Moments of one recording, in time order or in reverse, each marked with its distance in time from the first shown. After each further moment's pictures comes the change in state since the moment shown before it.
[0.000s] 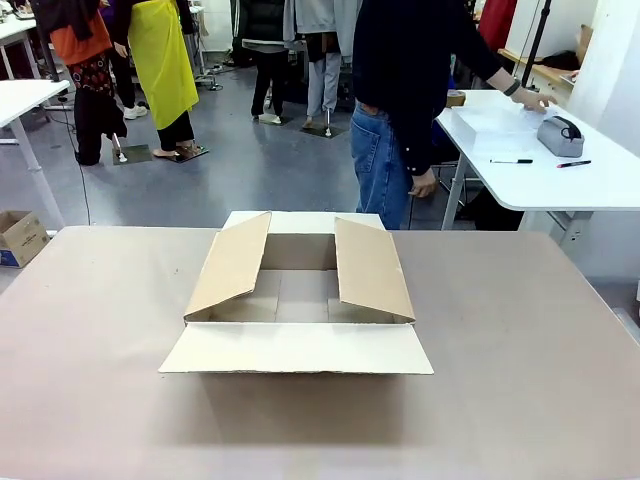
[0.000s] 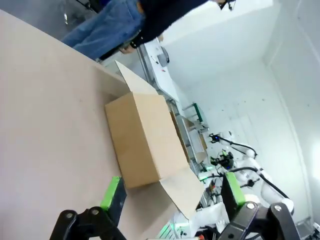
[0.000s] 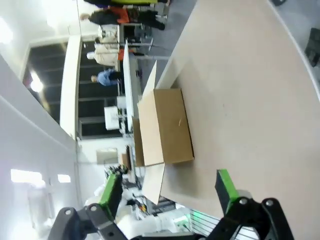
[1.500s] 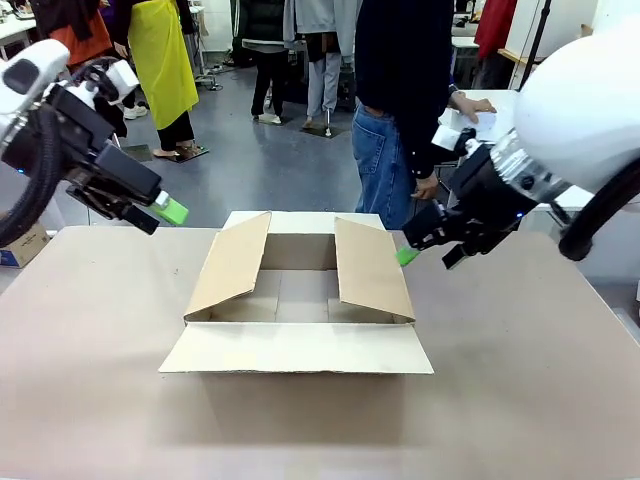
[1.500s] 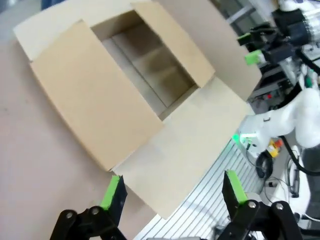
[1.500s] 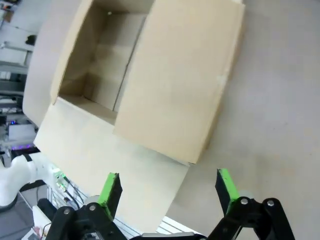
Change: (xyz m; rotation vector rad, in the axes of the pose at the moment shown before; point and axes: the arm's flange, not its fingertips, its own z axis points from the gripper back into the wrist) left arm -0.048 -0.225 -0.280 0.415 0.691 -0.473; right arm -0.155 0.218 -0.352 -0.630 0.479 0.751
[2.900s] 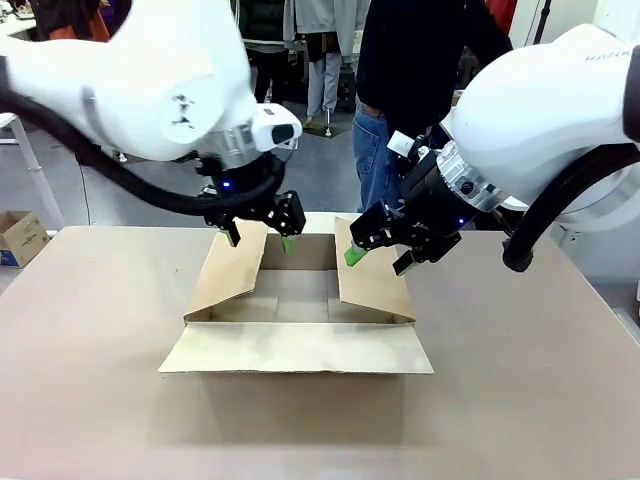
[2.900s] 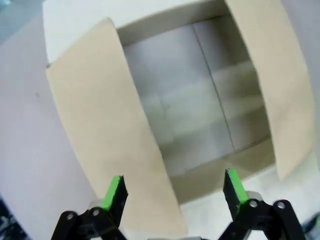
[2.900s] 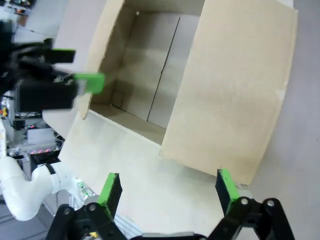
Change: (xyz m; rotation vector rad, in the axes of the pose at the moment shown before) left arm 0.117 -0.036 -0.181 0.563 0.235 0.223; right arm 0.013 0.041 -0.034 0.082 -0.005 -0.066
